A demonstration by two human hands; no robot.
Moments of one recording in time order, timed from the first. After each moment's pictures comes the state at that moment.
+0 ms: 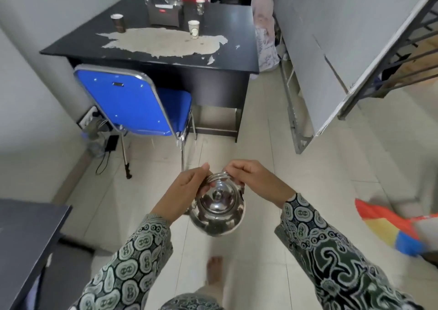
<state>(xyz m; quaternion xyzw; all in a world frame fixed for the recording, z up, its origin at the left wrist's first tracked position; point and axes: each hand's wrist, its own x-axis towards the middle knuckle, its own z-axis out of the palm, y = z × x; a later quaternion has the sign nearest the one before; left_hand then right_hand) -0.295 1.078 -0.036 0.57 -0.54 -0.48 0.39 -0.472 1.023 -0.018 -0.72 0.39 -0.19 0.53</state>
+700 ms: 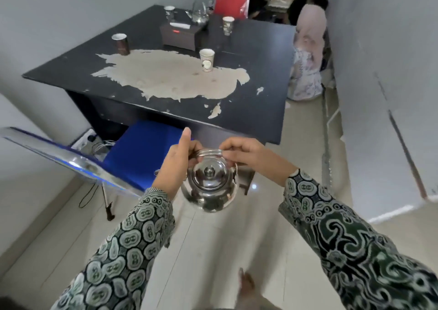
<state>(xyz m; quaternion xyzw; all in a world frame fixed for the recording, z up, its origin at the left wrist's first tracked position) -0.295 0.596 -0.015 0.67 -0.43 -0.36 0.48 -0.455 0.514 0.009 -0.74 0.28 -0.14 0.59</state>
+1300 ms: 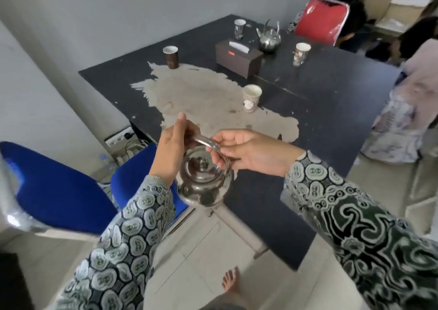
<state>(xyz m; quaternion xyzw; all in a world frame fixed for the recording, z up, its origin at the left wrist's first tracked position) -0.215 0.340 0.000 0.72 -0.29 -0.16 0.61 -0.334 0.204 0.032 -0.69 0.04 0.11 0.71</state>
